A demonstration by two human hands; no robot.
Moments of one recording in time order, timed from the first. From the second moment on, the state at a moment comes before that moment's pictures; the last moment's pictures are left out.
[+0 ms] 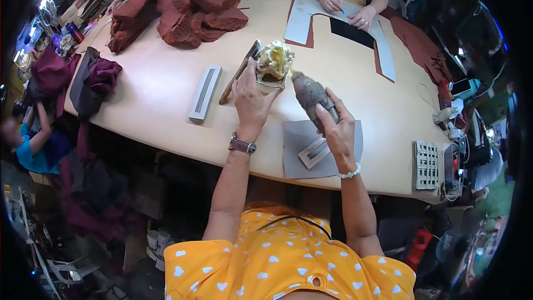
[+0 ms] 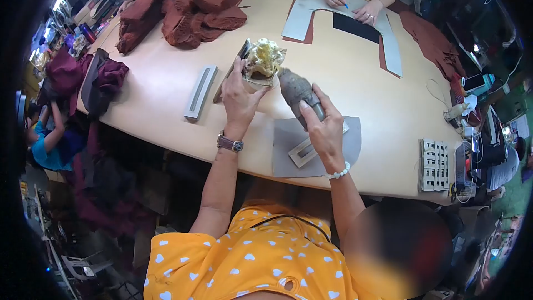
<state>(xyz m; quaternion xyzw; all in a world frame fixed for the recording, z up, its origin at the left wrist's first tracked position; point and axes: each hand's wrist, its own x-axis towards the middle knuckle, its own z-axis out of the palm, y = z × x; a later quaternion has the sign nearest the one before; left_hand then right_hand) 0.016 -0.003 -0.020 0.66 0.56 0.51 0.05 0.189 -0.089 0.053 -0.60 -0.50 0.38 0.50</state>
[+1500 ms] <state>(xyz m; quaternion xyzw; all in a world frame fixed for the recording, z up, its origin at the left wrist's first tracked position) 0.016 -0.007 -0.023 0.67 0.53 0.53 0.01 0.285 -0.112 0.042 -0.44 -0.36 0.44 0.69</state>
